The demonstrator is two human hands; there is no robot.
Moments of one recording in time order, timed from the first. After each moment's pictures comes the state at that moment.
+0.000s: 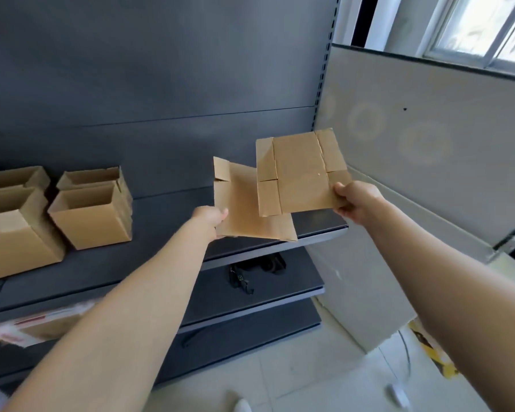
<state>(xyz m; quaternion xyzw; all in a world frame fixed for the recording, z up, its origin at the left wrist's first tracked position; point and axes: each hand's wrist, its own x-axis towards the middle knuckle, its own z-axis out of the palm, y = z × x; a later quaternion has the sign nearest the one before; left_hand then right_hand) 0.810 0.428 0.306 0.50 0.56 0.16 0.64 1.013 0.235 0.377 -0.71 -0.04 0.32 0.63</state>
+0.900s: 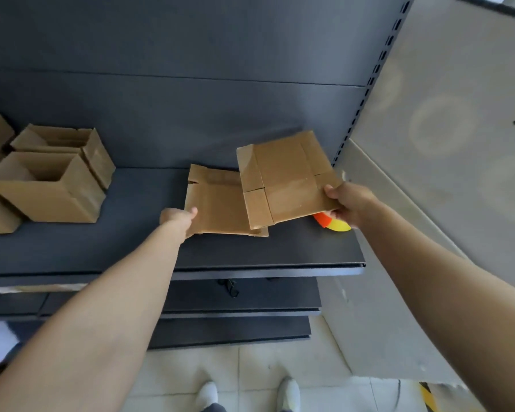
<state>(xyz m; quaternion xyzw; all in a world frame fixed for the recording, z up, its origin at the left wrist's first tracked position) 0.872 0.500 0.226 0.39 0.73 0.22 0.52 1.146 0.363 0.309 -0.72 -0.08 0.47 0.51</state>
